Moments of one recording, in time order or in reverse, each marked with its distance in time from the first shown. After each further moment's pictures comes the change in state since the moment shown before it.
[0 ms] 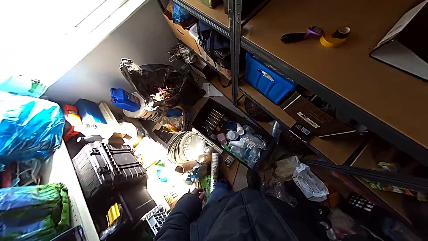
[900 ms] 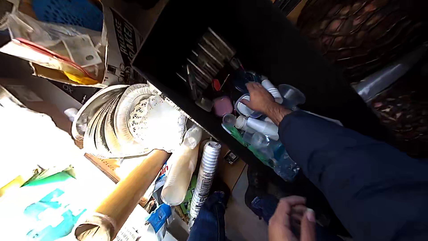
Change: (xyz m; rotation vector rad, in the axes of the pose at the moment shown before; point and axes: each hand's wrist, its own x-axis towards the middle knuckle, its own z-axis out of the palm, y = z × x) left_hand 0.344 0.076 0.187 -0.852 -0.221 0.372; right_hand 0.665 -0.573 0.242 -0.625 0.246 -0.732
